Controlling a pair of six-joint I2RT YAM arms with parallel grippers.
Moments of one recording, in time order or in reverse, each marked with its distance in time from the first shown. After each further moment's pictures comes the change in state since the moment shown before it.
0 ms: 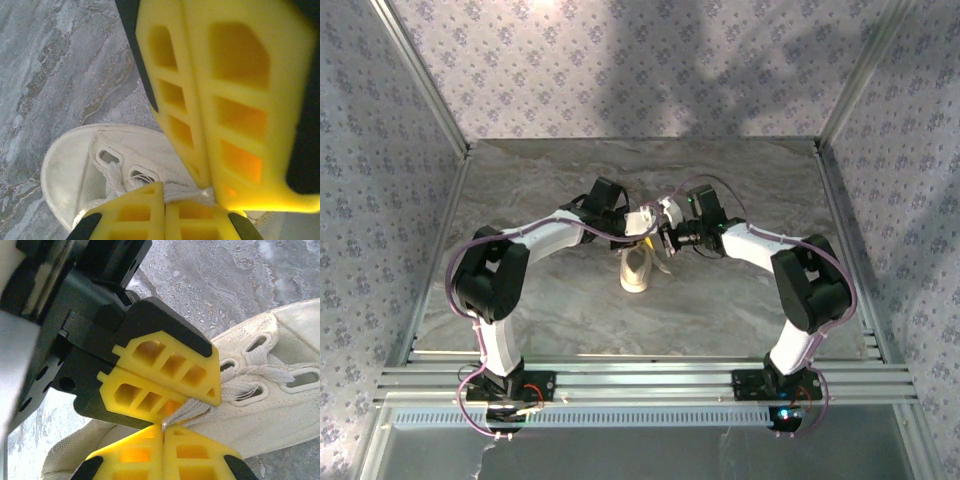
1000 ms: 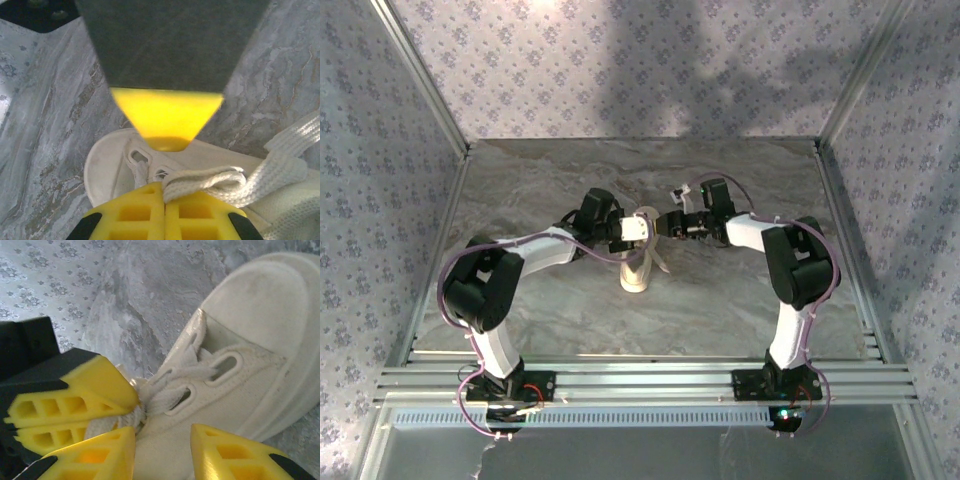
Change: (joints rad) left arm -0.006 -0.084 -0.213 0.348 -0.062 -0.021; right arm -0.131 0.175 0.070 0.130 -0.212 0.453
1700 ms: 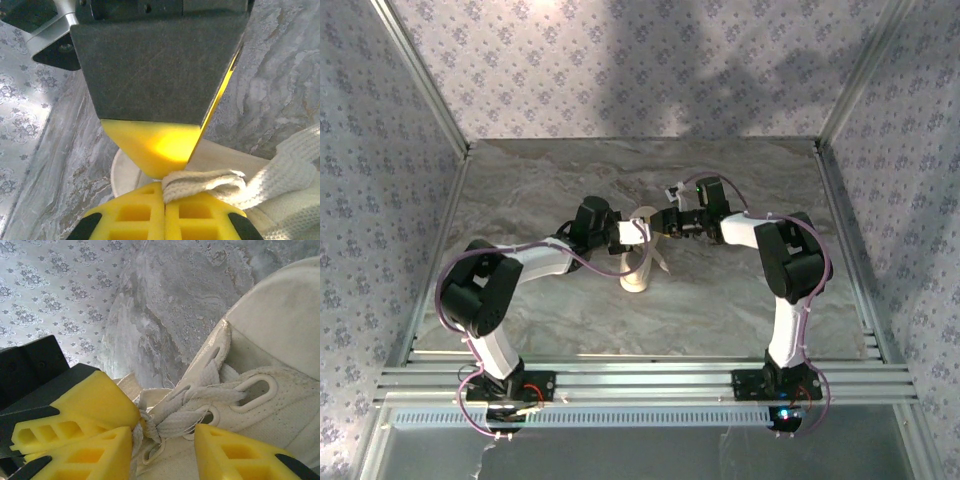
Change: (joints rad) left arm -0.008 -0.036 -0.114 0.214 -0.057 0.003; right arm 0.019 0.060 0.033 0.086 -0.063 0.101
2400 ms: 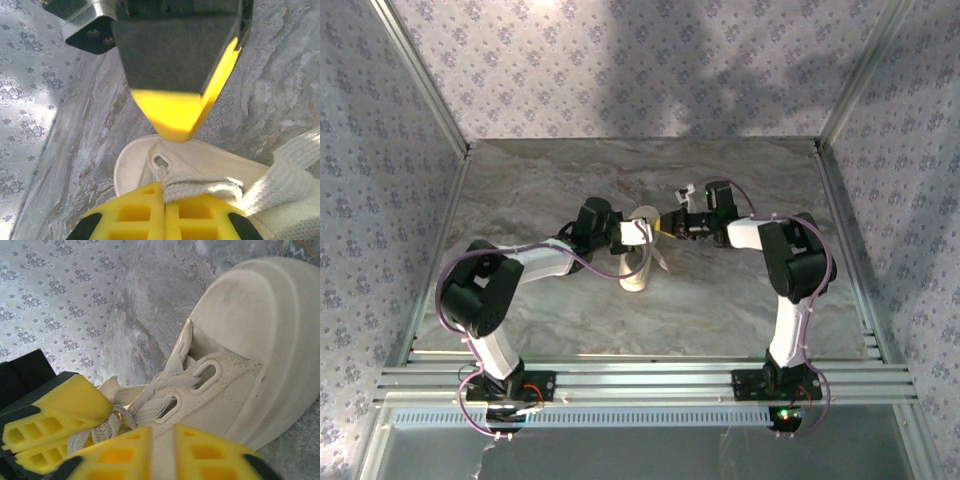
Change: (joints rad) left arm -0.016 0.000 -0.002 0.014 -0.029 0.007; right arm -0.049 -0.014 -0.069 0.089 0.010 0.077
